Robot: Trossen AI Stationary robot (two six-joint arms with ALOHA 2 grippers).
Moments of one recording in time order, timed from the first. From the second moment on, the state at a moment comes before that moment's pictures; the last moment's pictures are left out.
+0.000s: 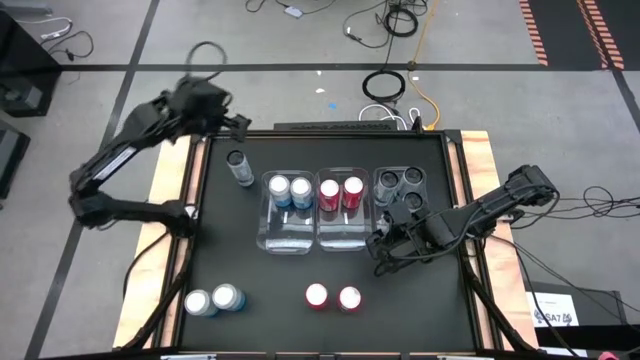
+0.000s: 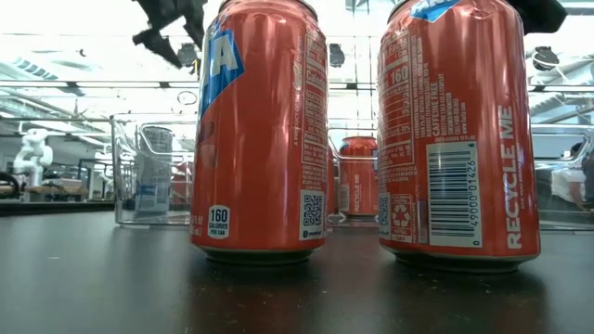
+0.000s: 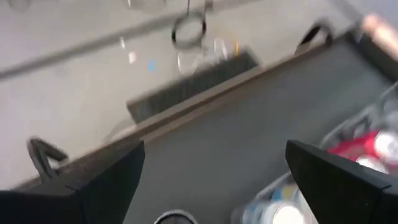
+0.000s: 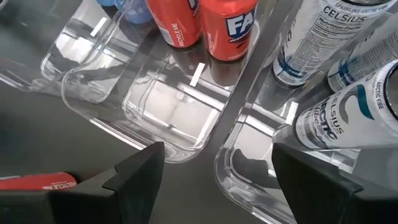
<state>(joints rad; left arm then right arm) 0.70 1.16 1.43 -1.01 -0.12 -0.29 0.45 1.52 1.36 -1.23 0.52 1.55</state>
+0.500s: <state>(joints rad) 0.79 1.33 1.35 -1.14 -0.07 -0.26 0.48 1.52 1.36 -1.20 0.58 1.56</state>
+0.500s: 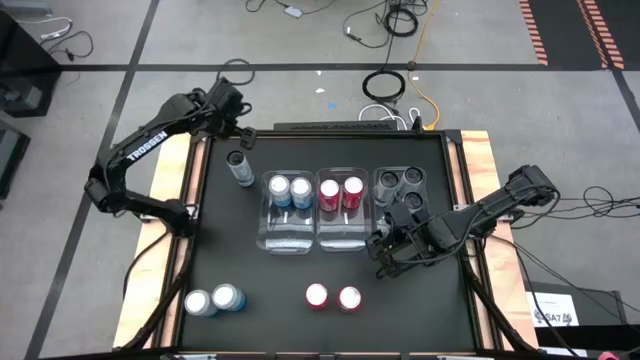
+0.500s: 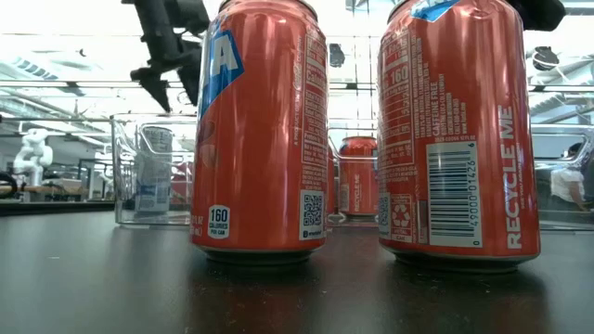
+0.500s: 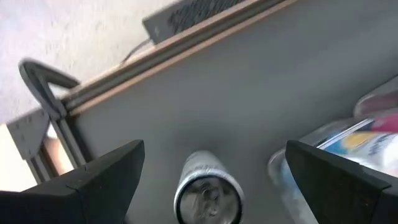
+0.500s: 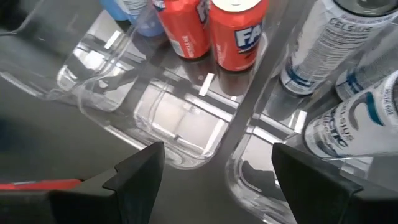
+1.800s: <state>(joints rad) 0.79 1.32 1.07 -1.08 0.03 -0.31 0.52 1.52 1.36 -1.18 0.58 1.61</state>
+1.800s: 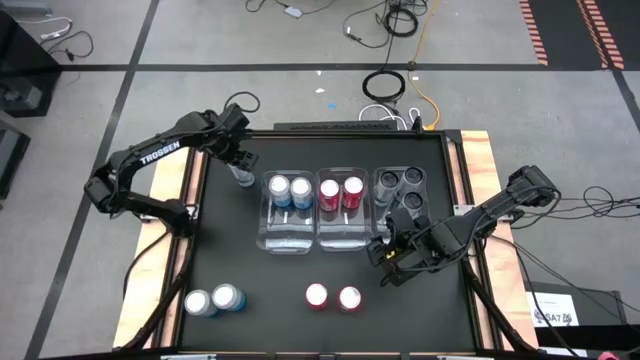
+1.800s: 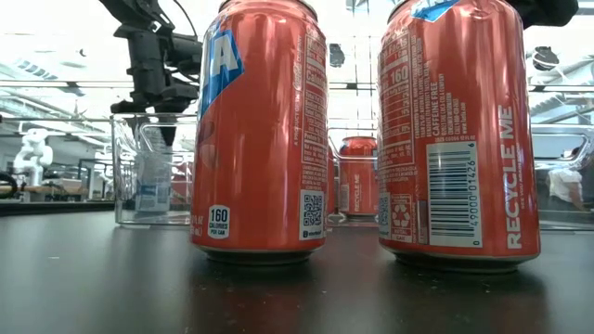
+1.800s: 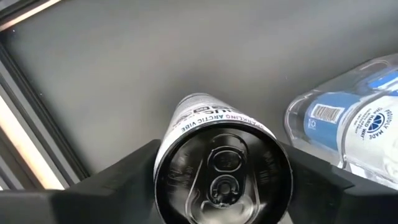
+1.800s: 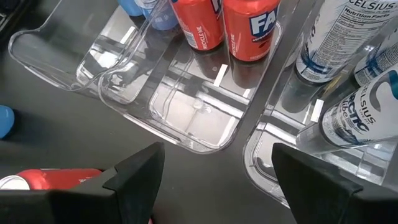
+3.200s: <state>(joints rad) 0.39 1.27 1.50 -0.91 0.08 -0.49 0.88 1.52 1.36 -1.19 0.47 1.99</state>
